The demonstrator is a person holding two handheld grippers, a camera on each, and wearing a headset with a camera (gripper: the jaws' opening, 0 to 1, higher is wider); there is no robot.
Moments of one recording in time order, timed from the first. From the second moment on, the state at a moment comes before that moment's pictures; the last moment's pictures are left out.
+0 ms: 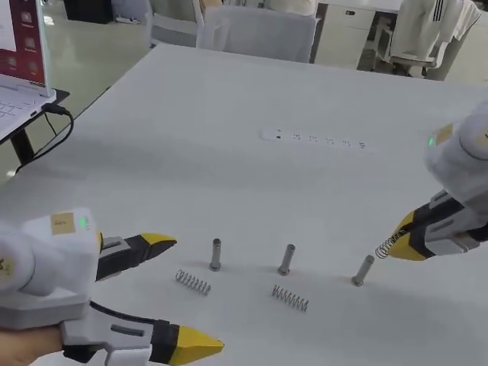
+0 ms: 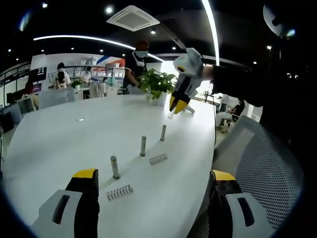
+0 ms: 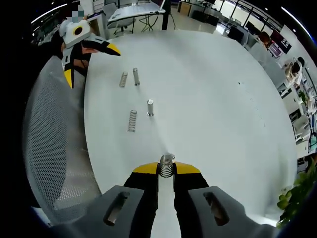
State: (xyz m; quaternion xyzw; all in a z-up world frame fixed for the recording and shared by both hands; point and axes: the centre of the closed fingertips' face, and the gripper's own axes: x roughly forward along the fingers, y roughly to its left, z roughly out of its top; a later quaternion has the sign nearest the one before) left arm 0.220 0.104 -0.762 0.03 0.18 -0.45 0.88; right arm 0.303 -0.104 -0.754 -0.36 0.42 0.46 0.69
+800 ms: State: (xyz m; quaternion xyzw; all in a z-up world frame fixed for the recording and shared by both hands) left arm 0.220 0.103 -0.762 0.02 0.18 -0.44 0.88; right arm 0.313 -0.106 -0.779 -0.36 0.45 0.47 0.67
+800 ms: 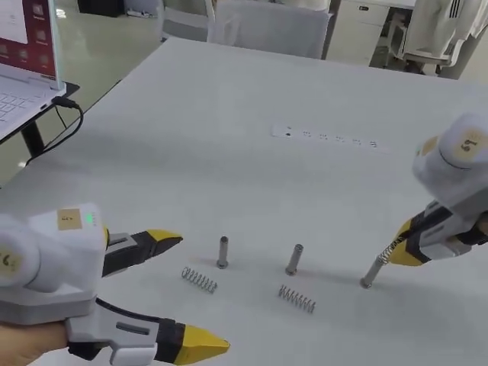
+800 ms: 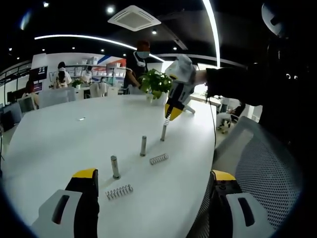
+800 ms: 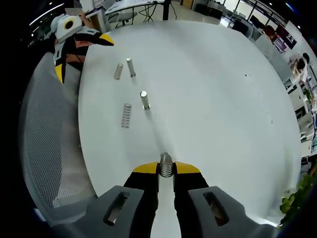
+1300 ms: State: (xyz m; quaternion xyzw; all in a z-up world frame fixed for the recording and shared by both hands) left arm 0.219 0.106 -0.762 0.02 0.18 -0.44 0.88; right arm 0.316 -0.103 -0.793 -0.37 0.46 0.47 0.66
